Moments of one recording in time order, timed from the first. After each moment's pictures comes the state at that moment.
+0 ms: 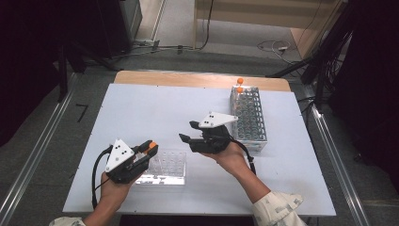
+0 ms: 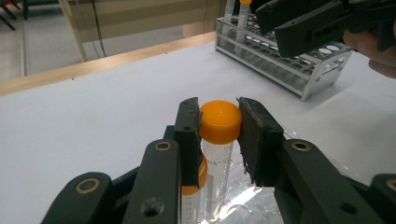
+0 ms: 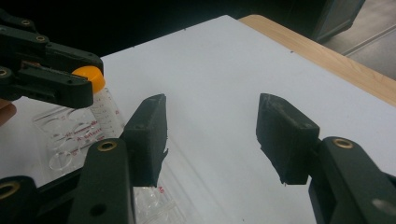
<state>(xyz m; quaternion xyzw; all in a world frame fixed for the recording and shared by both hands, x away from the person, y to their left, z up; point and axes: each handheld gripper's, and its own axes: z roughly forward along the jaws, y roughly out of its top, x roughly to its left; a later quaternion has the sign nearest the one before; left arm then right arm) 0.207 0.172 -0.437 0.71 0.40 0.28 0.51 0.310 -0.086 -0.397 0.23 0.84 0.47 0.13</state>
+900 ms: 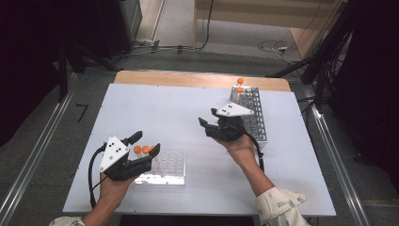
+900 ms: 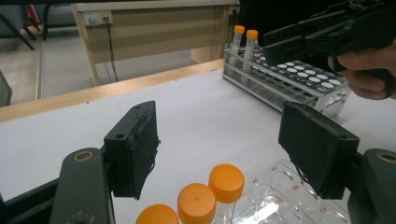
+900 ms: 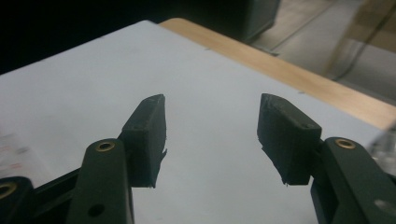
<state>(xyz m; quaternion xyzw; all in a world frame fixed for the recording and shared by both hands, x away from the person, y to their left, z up) 0.207 0.175 -0.422 0.67 0.41 0.30 0.54 0.344 -0.123 -0.402 0.33 0.79 0.46 0.22</state>
